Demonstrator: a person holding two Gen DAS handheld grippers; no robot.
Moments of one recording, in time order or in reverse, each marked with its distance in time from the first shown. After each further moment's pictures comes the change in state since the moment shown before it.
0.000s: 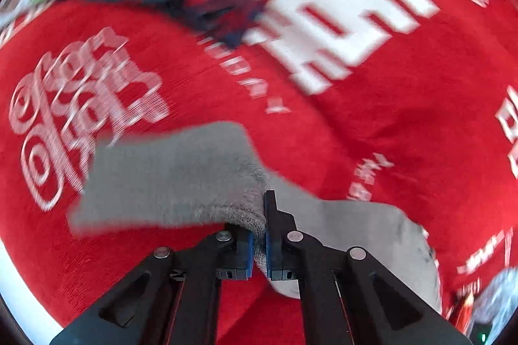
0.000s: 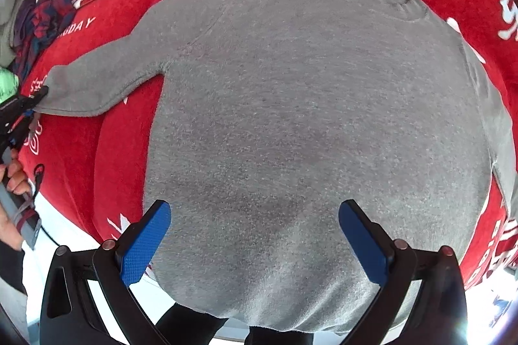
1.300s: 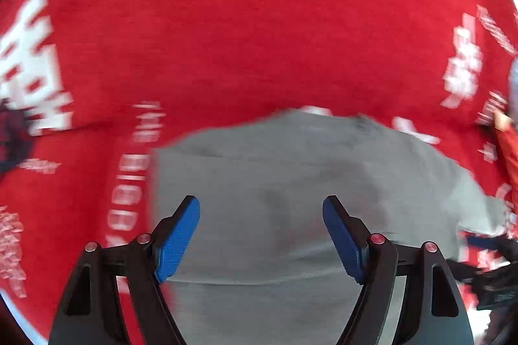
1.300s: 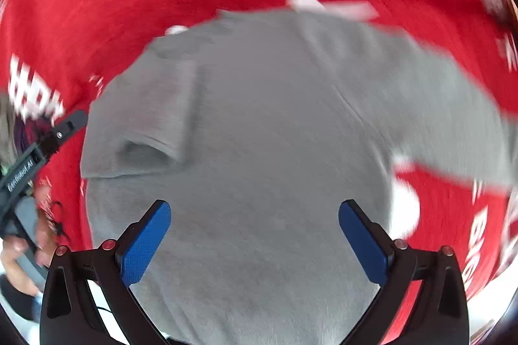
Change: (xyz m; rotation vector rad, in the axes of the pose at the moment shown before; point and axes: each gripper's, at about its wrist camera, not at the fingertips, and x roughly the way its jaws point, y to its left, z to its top) left arm 0.041 -0.300 -0.124 0.714 0.147 0.054; right arm -0.045 -0.202 0.015 0.148 -0.230 0.039
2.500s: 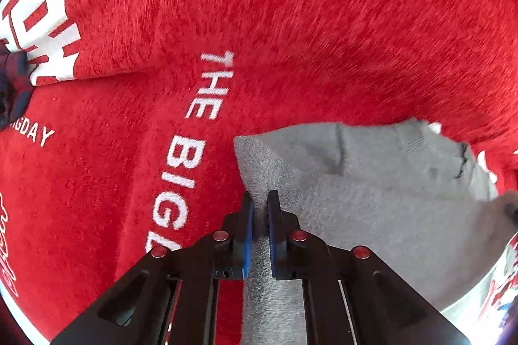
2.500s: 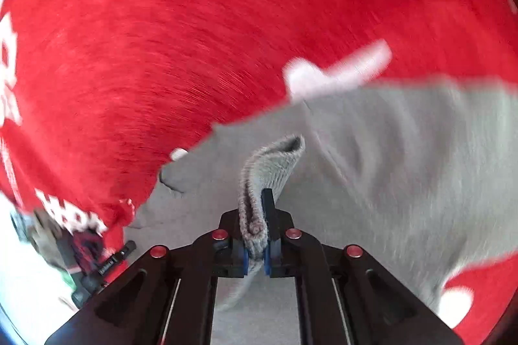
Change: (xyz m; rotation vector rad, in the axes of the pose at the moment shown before) left arm 0.090 0.084 0.005 -0.166 0.188 0.038; right arm 0.025 -0.098 0.083 0.388 -0.177 0.227
